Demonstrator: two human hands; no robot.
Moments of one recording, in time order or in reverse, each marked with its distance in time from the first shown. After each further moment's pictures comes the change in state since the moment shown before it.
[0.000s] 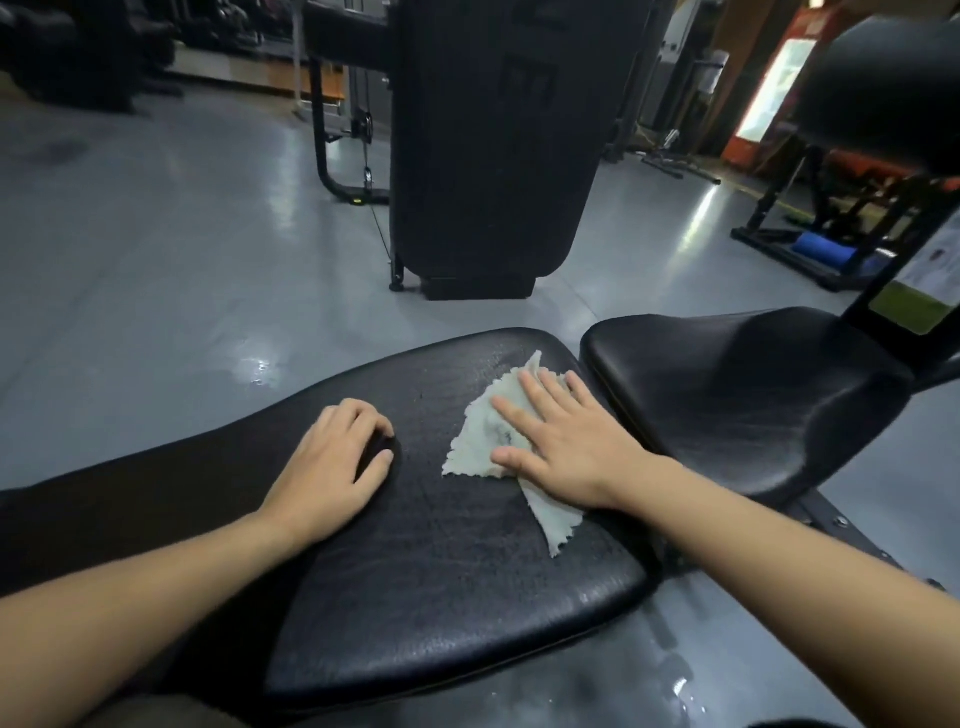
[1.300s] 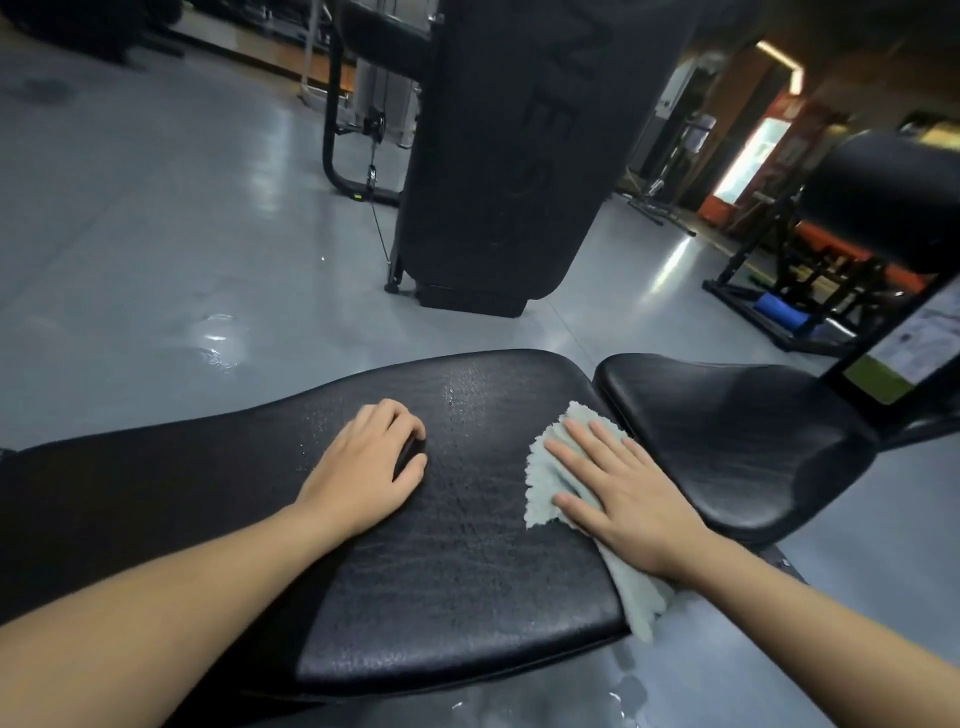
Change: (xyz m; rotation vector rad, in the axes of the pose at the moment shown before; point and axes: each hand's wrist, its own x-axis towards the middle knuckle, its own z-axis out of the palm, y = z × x) left_hand -0.004 -0.003 0.003 -0.030 0.039 0.004; right_hand -0.045 0.007 0.013 0.009 0.091 0.051
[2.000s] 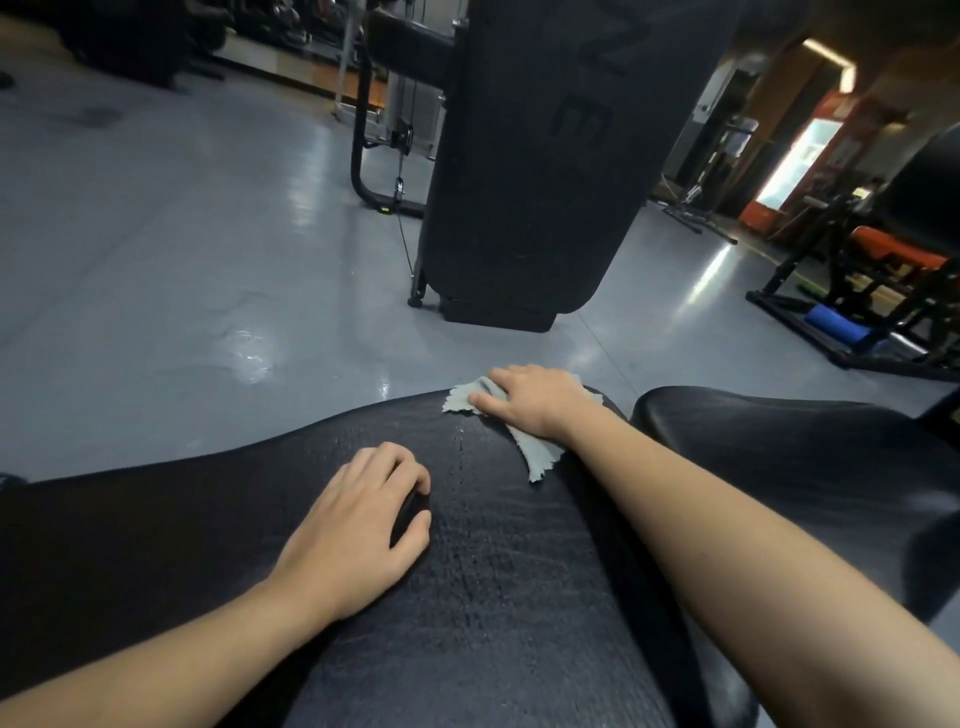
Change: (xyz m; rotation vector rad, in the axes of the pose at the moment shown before) left_hand 0.007 0.002 0.003 0.025 0.008 -0.007; right_hand 0.234 -0.005 -0.003 -0.037 -0.115 -0.004
